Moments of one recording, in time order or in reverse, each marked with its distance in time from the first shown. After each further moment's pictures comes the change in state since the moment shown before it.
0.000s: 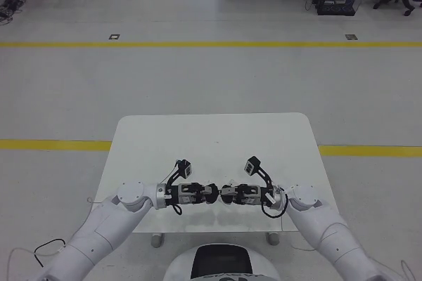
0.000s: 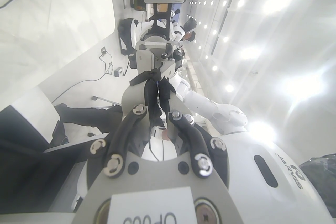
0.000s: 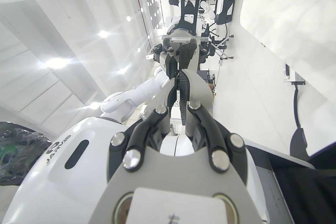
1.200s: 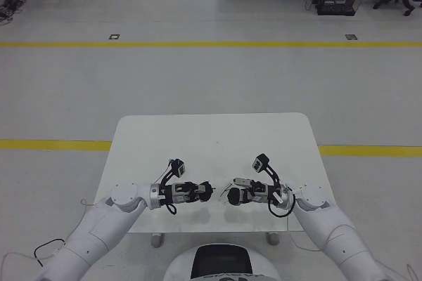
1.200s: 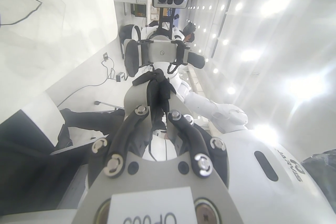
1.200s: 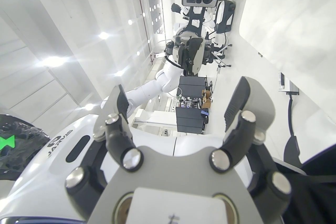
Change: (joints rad) left arm 0.025 0.018 -0.042 0.013 0.001 -0.043 -0.011; right arm -0.030 0.024 0.058 -0.030 0.001 -0.037 -0.003
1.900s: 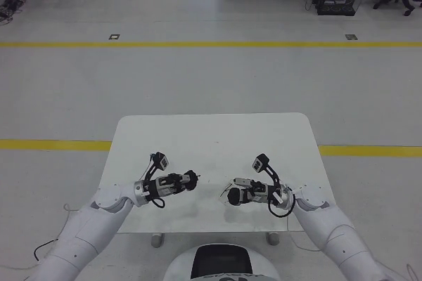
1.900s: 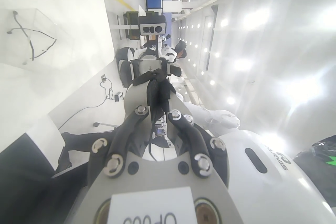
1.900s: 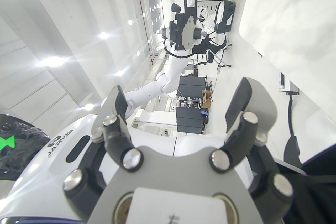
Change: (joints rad) left arm 0.079 0.036 -0.148 -0.026 -0.032 -0.078 0.028; right arm 0.000 0.000 0.000 0.000 0.000 0.000 0.000
